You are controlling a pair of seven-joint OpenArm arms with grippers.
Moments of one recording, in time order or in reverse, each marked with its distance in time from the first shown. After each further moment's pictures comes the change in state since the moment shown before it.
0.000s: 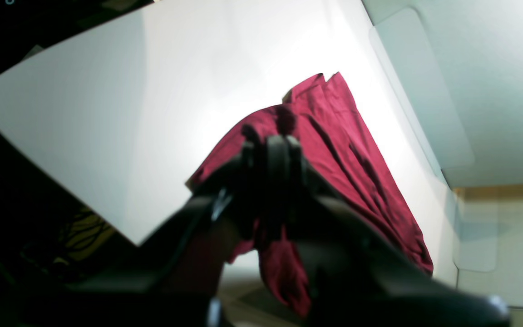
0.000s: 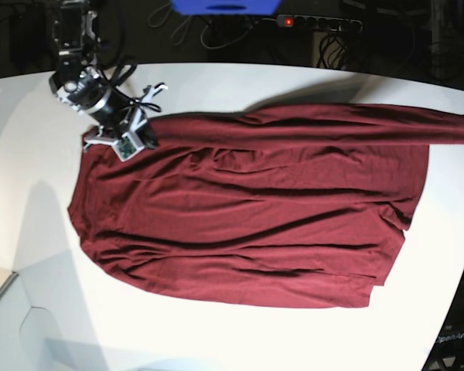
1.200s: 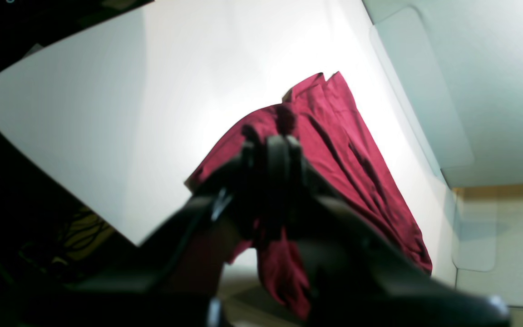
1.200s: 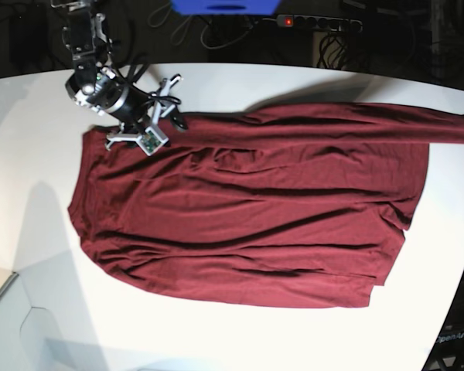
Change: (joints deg) left arm -0.2 0.1 0.1 0.0 0.0 0.0 0.0; right arm 2.6 1.2 -7.5 -4.9 -0.2 0.1 -0.6
